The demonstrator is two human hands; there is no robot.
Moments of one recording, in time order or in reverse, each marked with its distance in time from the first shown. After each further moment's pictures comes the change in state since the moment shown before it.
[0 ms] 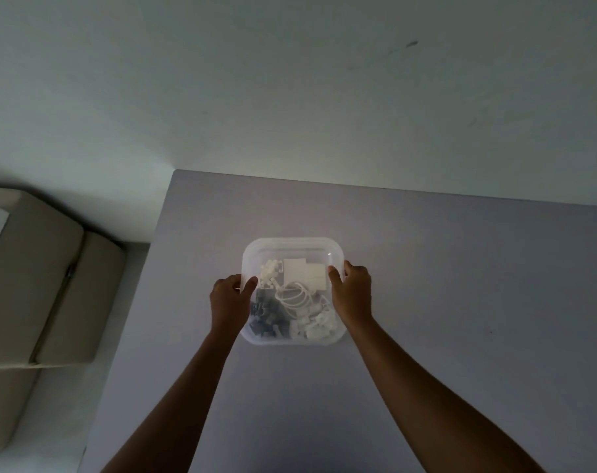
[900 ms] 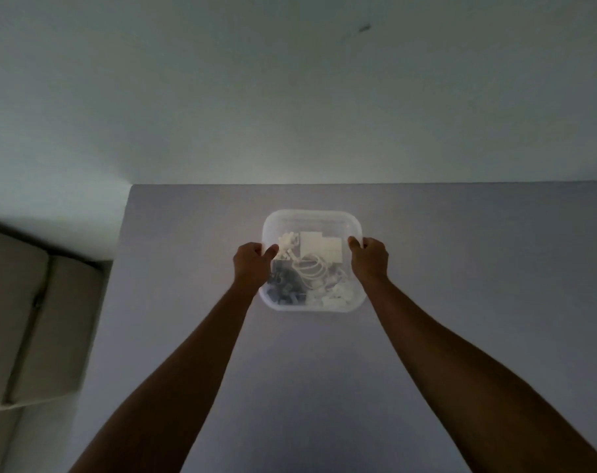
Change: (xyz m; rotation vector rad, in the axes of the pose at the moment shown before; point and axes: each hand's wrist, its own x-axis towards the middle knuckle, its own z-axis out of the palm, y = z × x) left_hand 0.069 0.109 0.071 -0.074 -0.167 -0.003; right_hand 0.103 0.028 -0.044 0.198 0.083 0.244
